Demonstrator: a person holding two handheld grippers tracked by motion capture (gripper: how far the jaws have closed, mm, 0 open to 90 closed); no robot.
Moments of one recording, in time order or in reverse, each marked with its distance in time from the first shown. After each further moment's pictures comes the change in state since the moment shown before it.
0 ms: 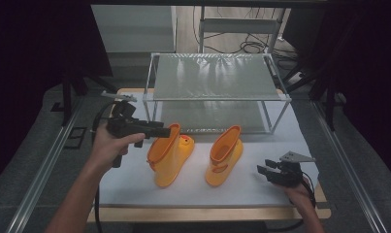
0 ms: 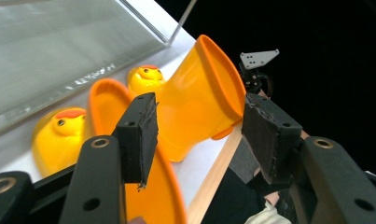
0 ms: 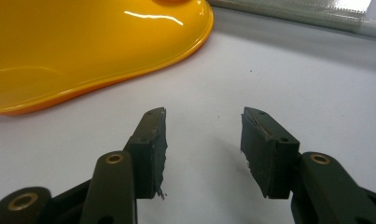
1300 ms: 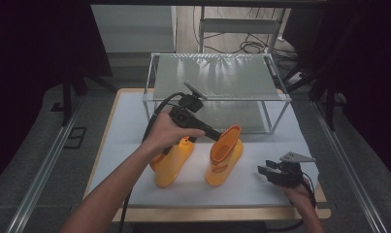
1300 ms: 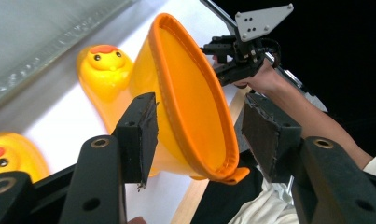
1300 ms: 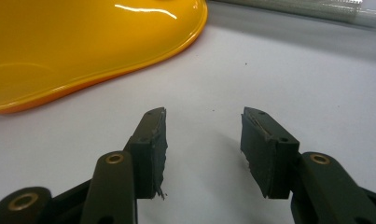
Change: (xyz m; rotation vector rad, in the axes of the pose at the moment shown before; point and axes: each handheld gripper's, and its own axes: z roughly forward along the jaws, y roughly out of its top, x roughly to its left) left arm -0.036 0.056 0.119 0.300 0.002 0.043; right arm -0.002 -0.002 0.001 0.012 -0.012 0.018
